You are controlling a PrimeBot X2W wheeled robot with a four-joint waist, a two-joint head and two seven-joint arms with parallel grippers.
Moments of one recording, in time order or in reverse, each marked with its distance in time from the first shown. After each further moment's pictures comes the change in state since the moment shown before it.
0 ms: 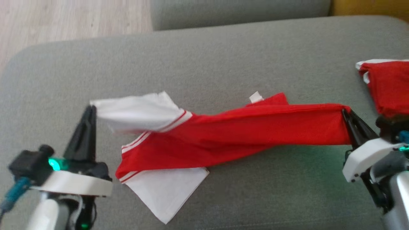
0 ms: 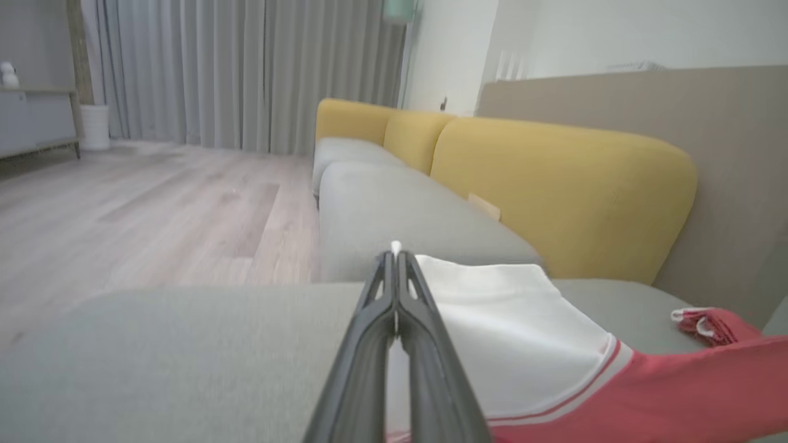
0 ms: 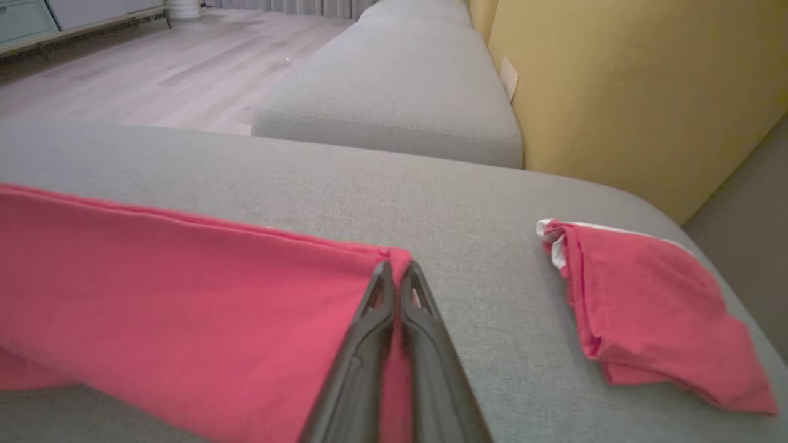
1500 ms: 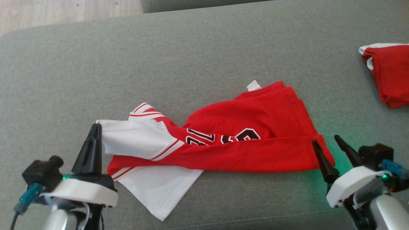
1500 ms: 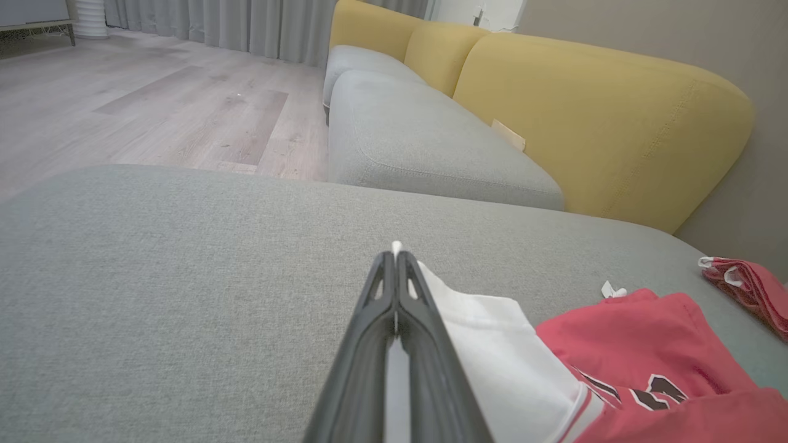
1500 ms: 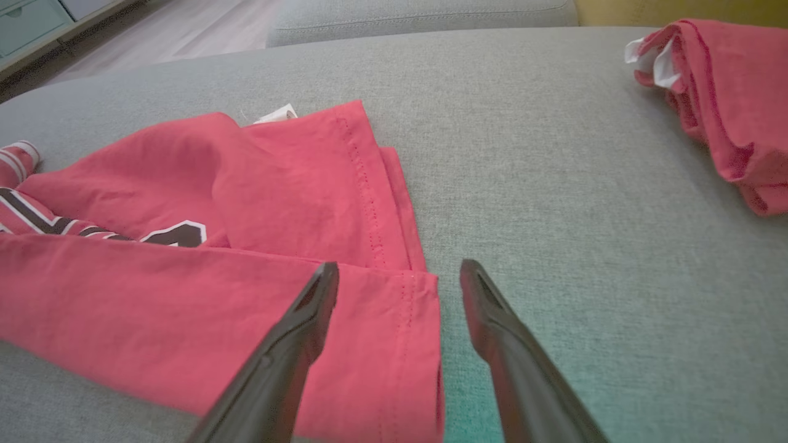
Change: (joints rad) left arm 0.036 -0.042 0.020 0.073 -0.024 -0.010 0.022; right arm 0.079 0.012 0.113 0.108 0.138 0.000 -0.141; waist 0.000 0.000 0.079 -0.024
